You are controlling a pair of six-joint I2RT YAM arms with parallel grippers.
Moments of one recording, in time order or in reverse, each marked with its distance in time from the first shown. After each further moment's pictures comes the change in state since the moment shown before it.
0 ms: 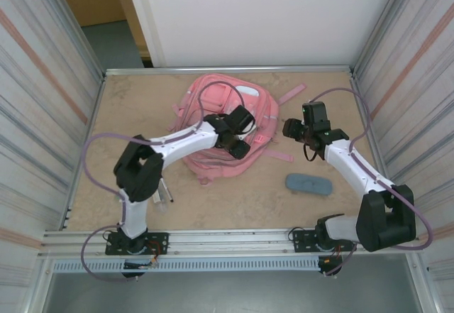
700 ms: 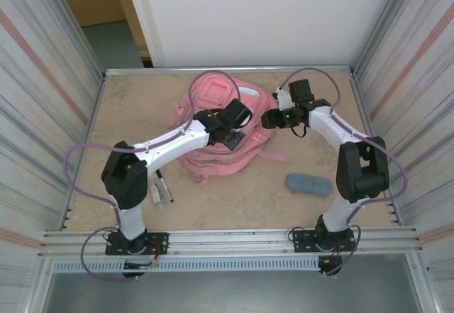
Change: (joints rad) left arm -0.002 -0.146 0.003 -0.020 -0.153 0.022; right arm -0.003 0.430 0.390 -0.147 -0.449 -0.456
